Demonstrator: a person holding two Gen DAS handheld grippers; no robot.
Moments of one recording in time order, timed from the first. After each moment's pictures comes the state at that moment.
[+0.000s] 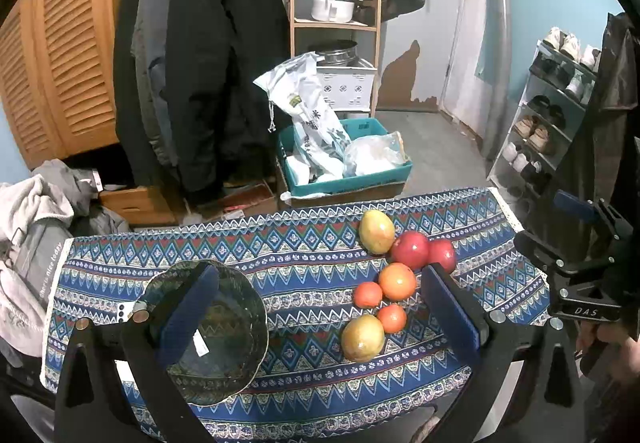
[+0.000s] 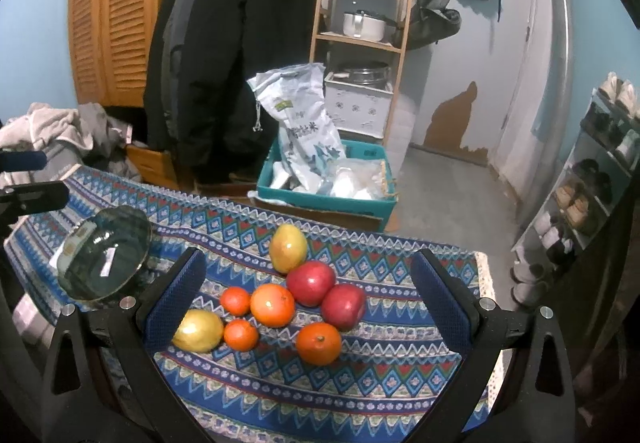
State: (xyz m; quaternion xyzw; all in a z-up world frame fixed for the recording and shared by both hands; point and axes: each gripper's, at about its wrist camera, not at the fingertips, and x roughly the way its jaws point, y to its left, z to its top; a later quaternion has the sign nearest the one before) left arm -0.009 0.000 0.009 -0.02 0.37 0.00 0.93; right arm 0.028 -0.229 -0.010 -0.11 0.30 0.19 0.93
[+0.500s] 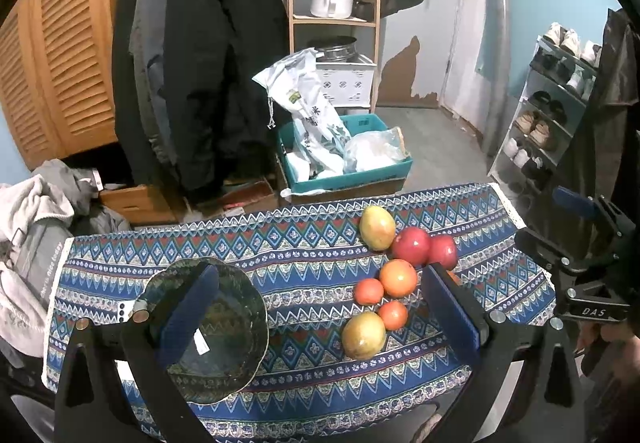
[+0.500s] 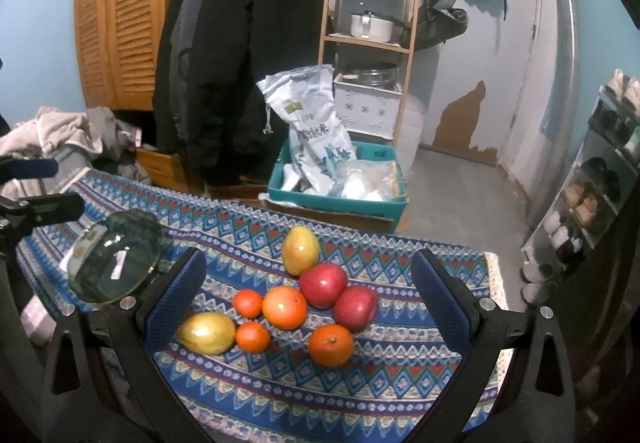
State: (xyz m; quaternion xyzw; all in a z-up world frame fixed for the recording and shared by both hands) left arm -0.010 -0.002 0.005 -0.02 0.38 0.00 0.93; right arm 0.030 -0.228 -0.008 -0.08 0.31 0.21 0.92
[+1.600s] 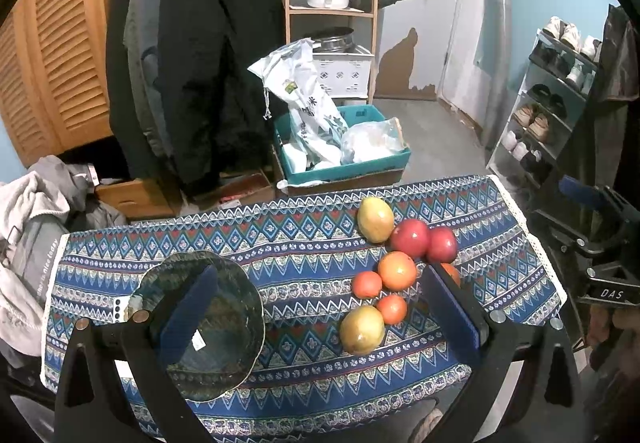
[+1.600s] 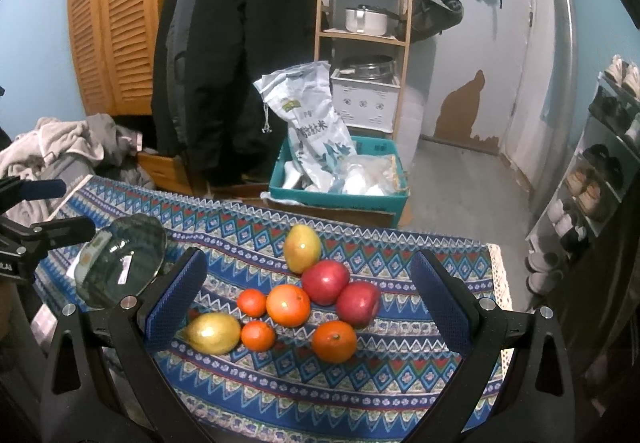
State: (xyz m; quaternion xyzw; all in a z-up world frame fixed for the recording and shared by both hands) left arm -0.008 -0.004 -0.004 -0.02 0.39 0.00 0.92; right arm 0.032 -0.232 -0.001 -0.08 0.32 0.21 0.92
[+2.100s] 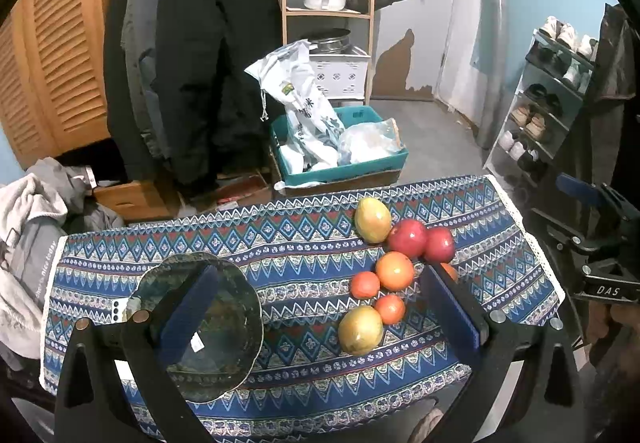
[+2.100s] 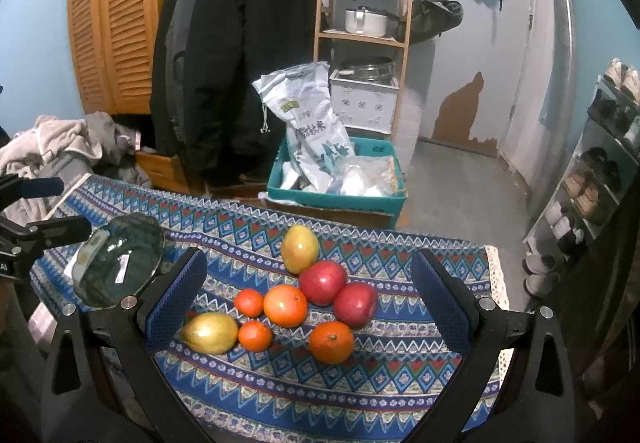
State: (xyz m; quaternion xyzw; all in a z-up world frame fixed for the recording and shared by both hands) left arm -0.008 -0.003 -0.003 -0.02 0.39 -0.01 0.92; right arm 0.032 -0.233 -0.001 -0.08 0.32 0.21 0.92
